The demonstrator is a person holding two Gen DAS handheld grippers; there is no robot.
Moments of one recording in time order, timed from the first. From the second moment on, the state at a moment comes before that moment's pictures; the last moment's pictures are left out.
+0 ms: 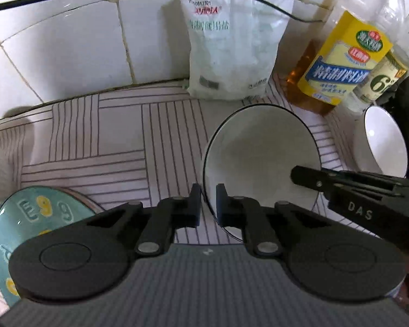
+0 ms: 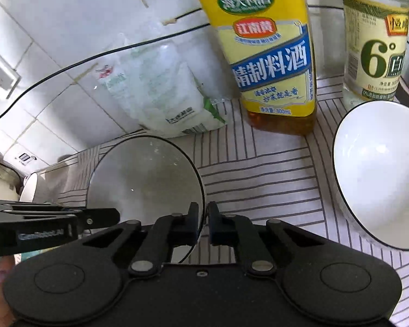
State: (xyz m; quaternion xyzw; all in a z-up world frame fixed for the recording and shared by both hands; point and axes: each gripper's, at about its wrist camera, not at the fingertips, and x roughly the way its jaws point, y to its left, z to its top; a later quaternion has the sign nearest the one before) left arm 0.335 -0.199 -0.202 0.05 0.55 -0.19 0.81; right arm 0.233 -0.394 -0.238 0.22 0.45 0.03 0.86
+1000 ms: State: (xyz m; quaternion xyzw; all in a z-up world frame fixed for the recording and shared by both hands) left arm 0.214 -0.181 -0.187 0.01 0.63 -0.17 0.76; right arm 0.123 -0.354 -0.195 0.10 0.46 0.09 0.88
